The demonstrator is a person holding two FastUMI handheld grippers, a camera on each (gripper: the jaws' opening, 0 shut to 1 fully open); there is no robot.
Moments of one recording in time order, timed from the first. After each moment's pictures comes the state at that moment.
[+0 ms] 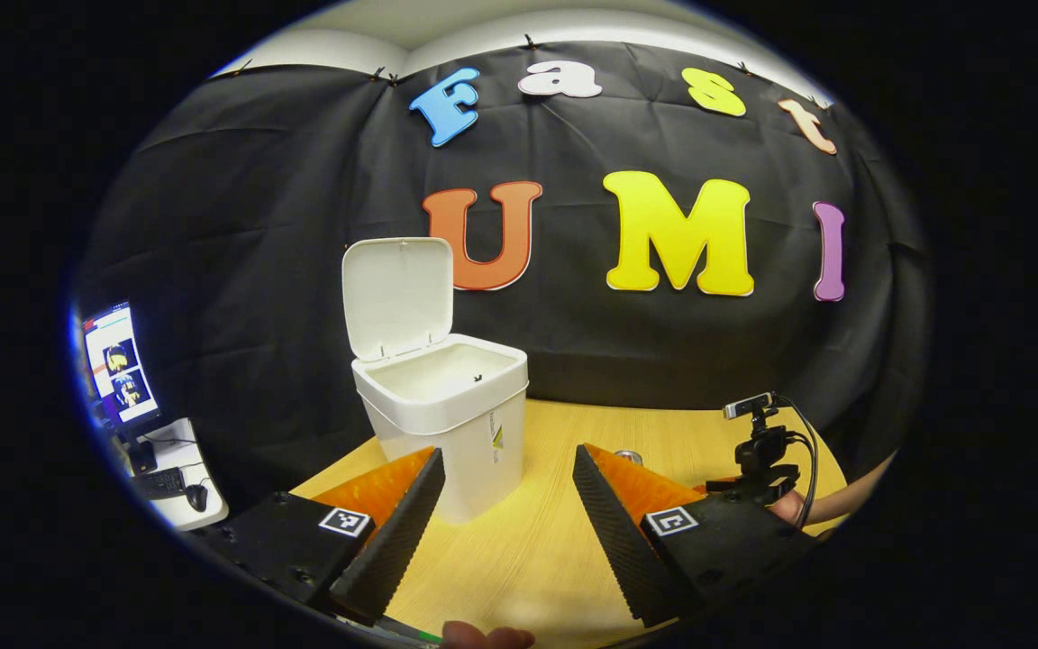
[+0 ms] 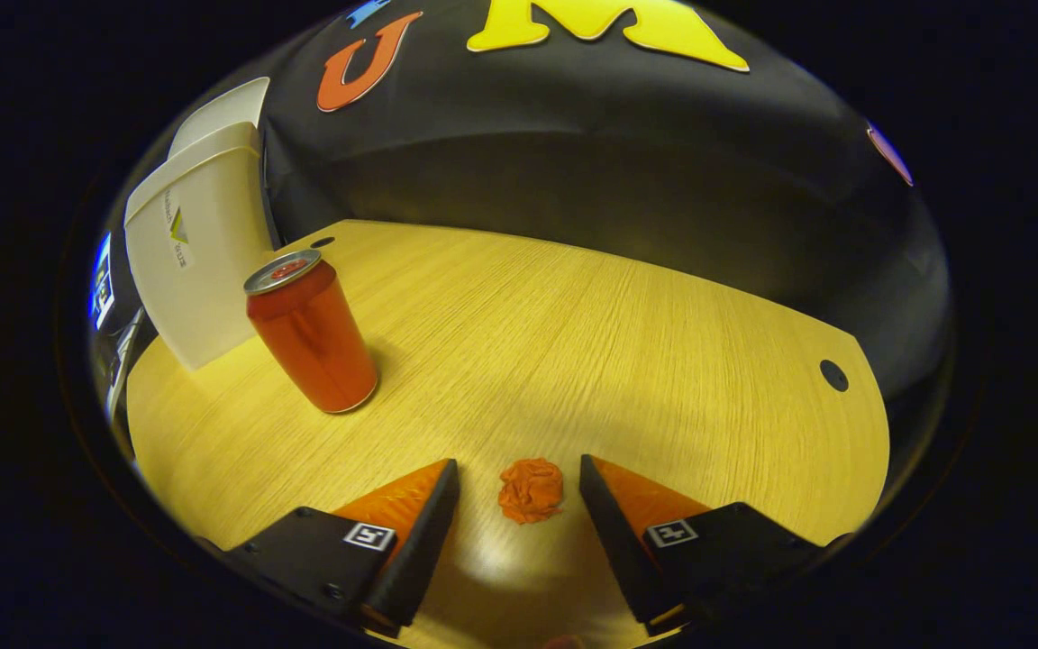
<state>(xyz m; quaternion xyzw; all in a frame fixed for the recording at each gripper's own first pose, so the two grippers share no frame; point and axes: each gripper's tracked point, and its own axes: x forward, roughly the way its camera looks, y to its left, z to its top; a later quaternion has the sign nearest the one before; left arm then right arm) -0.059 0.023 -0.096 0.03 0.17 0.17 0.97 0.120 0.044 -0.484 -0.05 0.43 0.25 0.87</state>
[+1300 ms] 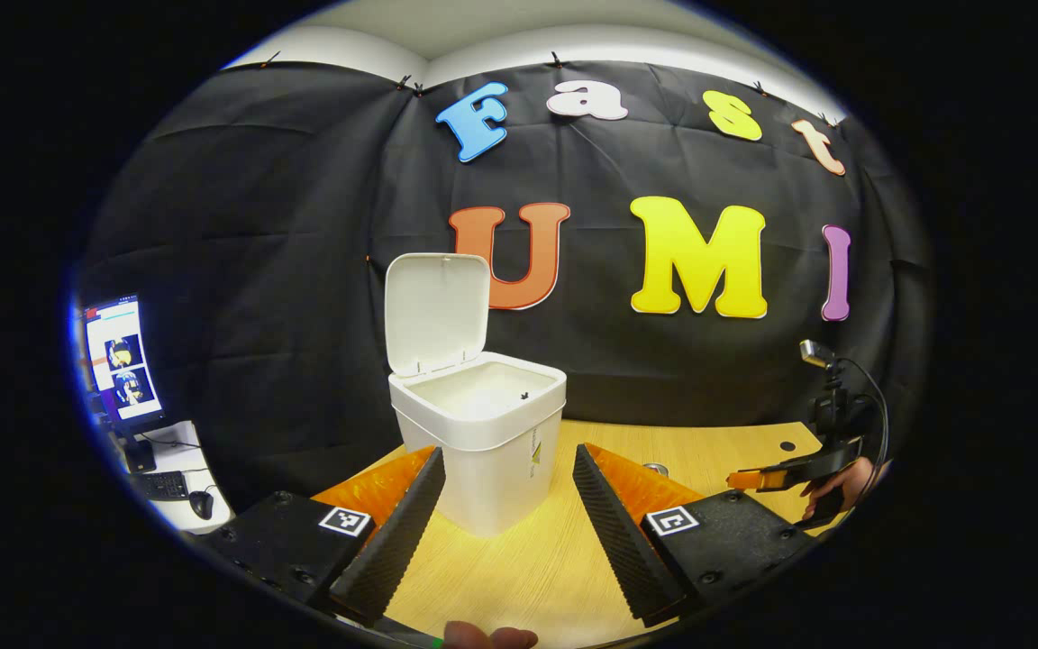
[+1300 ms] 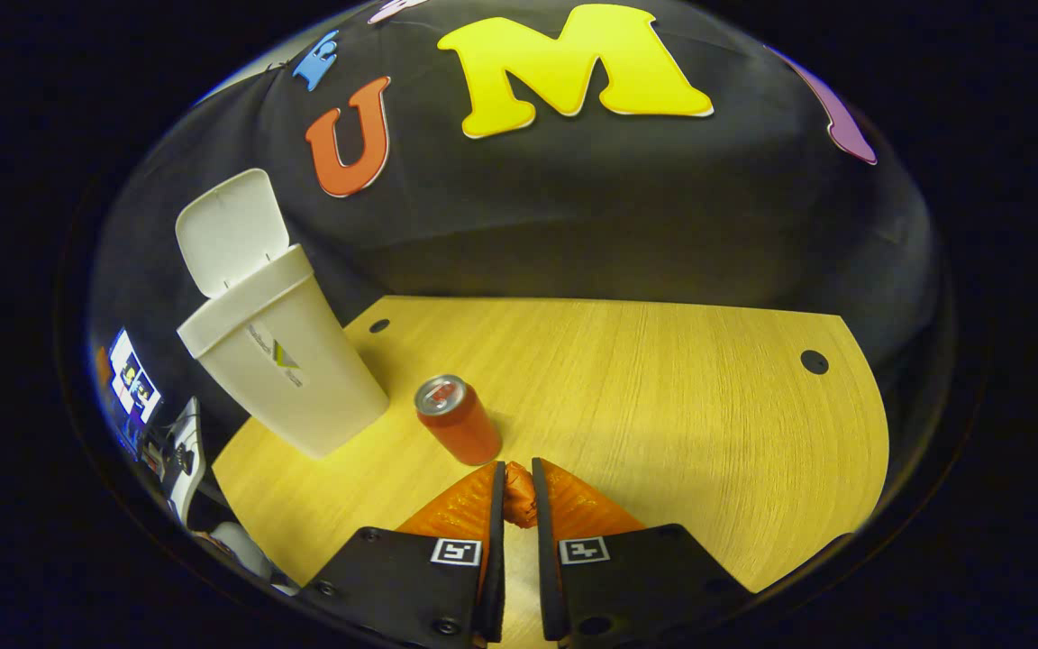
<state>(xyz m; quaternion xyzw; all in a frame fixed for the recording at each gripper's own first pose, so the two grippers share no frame) -0.071 0.079 -0.078 0.02 0.12 0.17 0.98 0.080 0.079 -0.306 0.07 0.42 0.25 0.87</state>
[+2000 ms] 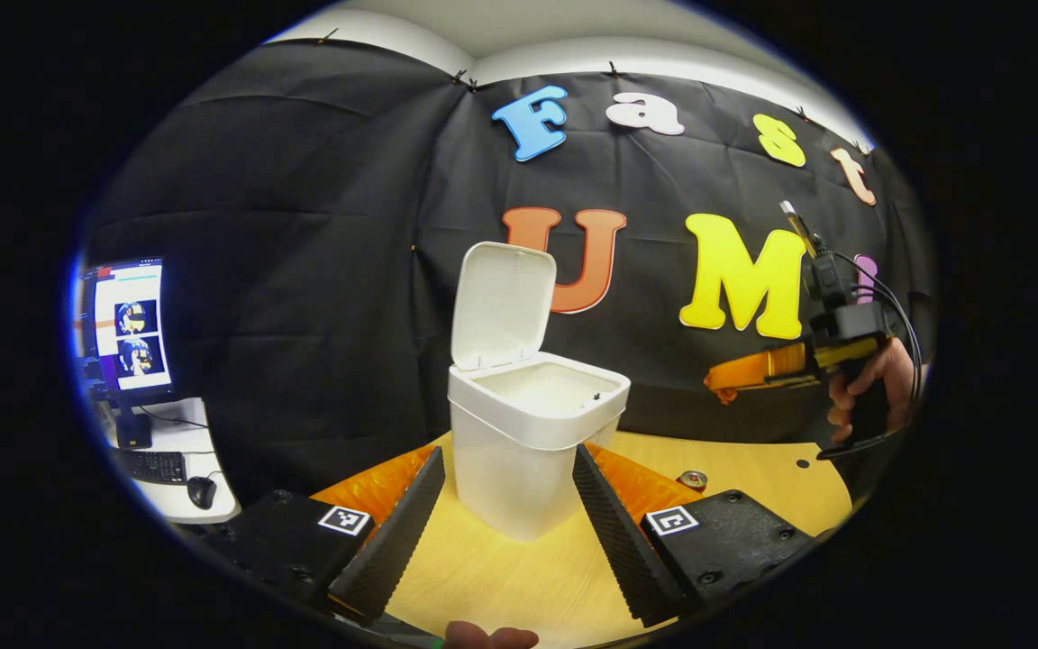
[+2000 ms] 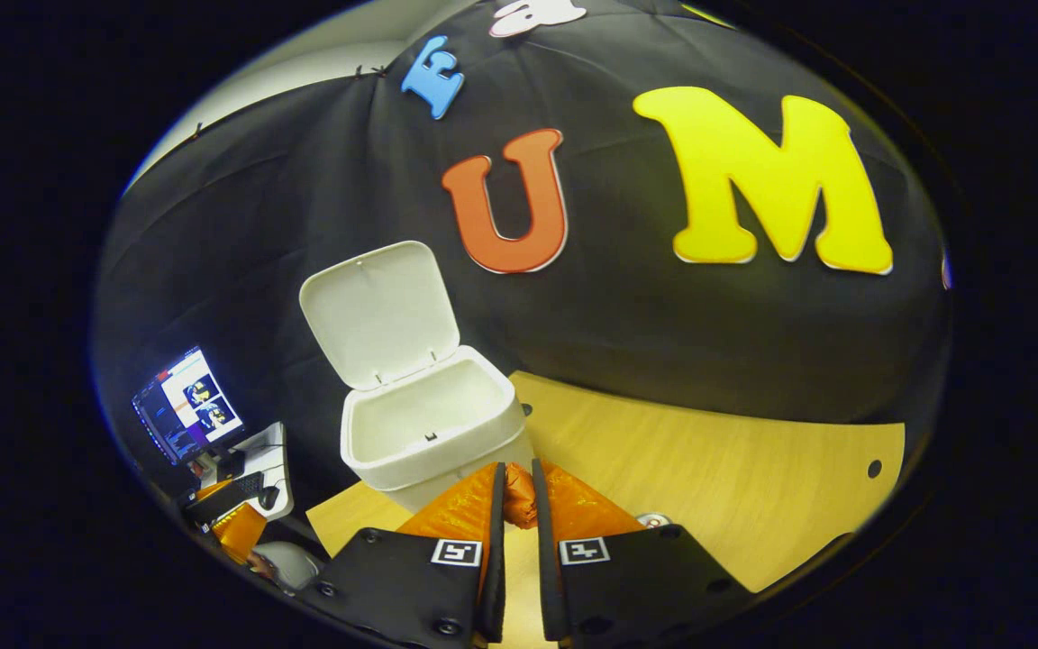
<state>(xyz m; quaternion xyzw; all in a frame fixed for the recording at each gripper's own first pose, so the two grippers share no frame) -0.107 0.159 -0.080 -0.02 0.11 0.21 0.97 0.088 0.293 -0.131 0.07 0.32 0.40 0.85</state>
